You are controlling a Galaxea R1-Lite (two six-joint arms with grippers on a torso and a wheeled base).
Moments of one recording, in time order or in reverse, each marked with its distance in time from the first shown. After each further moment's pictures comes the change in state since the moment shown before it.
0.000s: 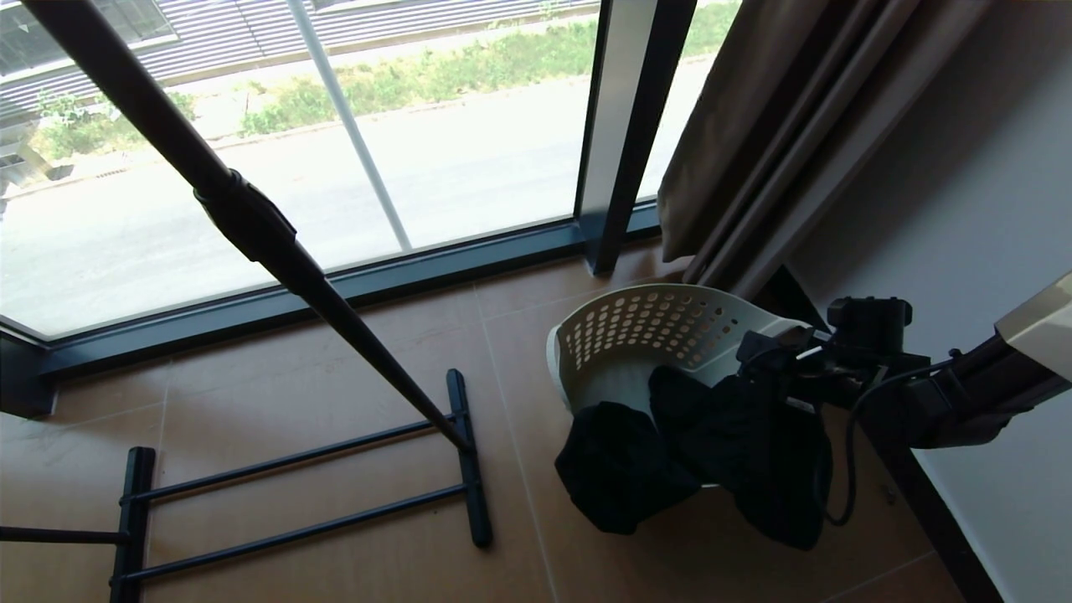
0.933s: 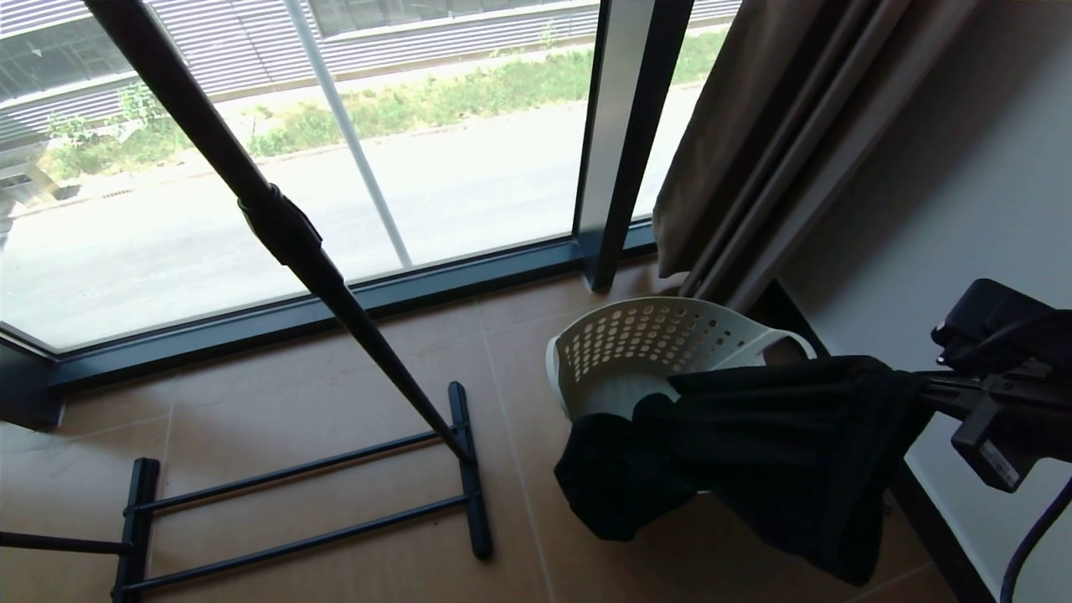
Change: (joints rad) left arm -0.001 0.000 0.002 0.000 -0.004 0.004; right arm 0.178 -0.932 0.235 0.742 0.034 0.500
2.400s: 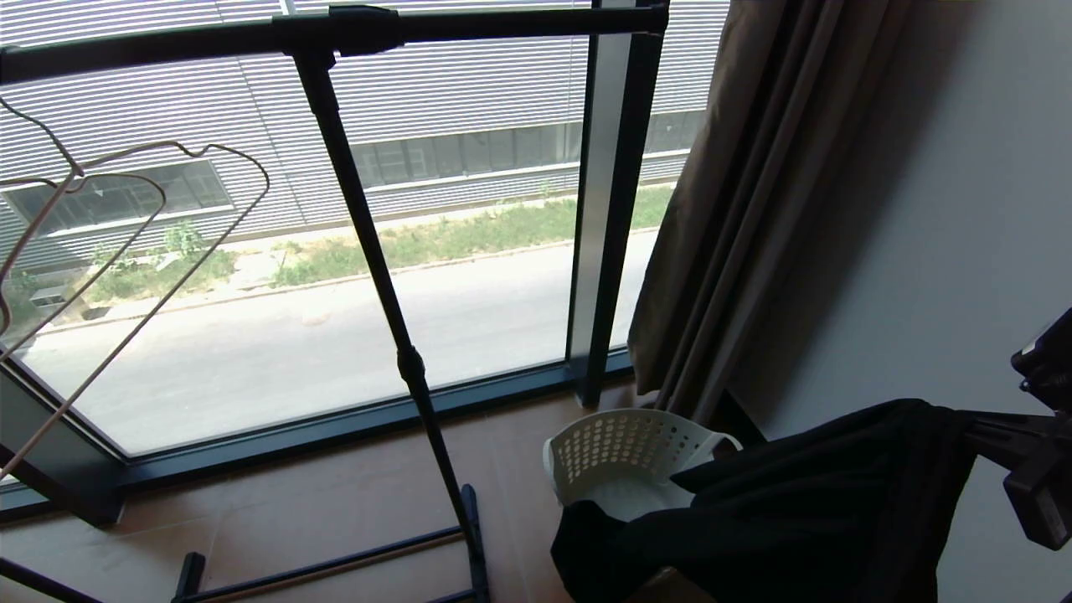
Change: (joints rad) left arm 0.000 0.000 0.000 0.002 -0.002 0.022; right arm 0.004 -0.140 0.116 0.000 0.002 0.182
